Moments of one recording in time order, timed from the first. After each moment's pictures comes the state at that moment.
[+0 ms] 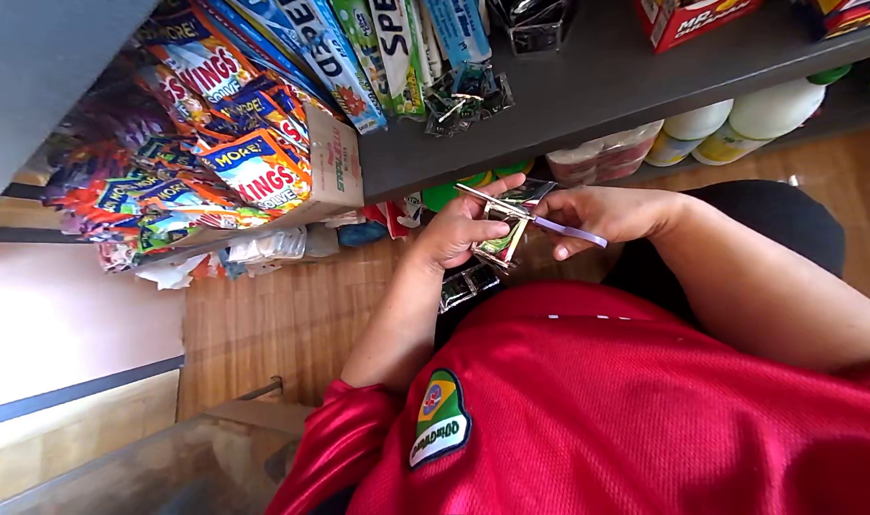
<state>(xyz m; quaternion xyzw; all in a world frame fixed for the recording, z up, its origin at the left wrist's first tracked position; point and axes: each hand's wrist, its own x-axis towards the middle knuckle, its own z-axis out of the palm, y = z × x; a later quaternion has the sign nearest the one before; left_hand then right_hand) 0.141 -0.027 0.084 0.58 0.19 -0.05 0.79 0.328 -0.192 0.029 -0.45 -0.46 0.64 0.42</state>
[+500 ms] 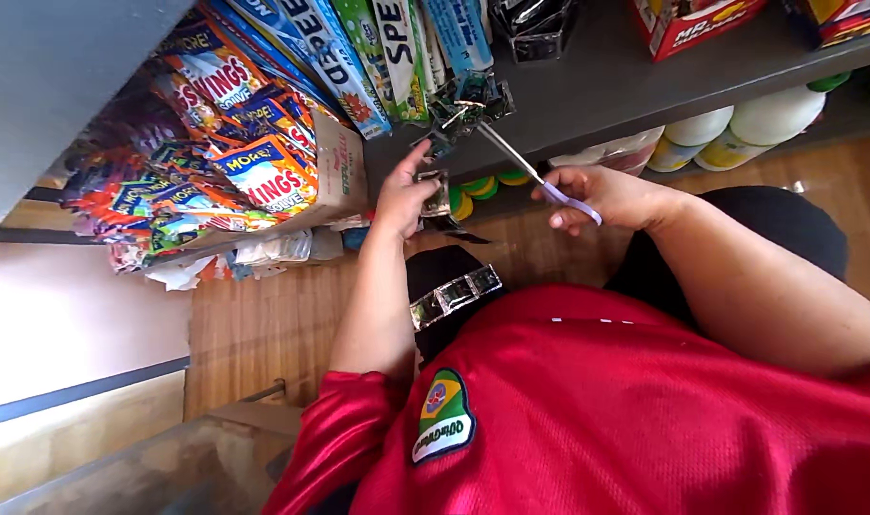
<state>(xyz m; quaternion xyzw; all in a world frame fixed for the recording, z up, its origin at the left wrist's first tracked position) 0.136 0.045 0.087 0.75 0.37 0.10 0.54 0.334 -0.188 0.027 -0.50 -0.39 0.58 0.51</state>
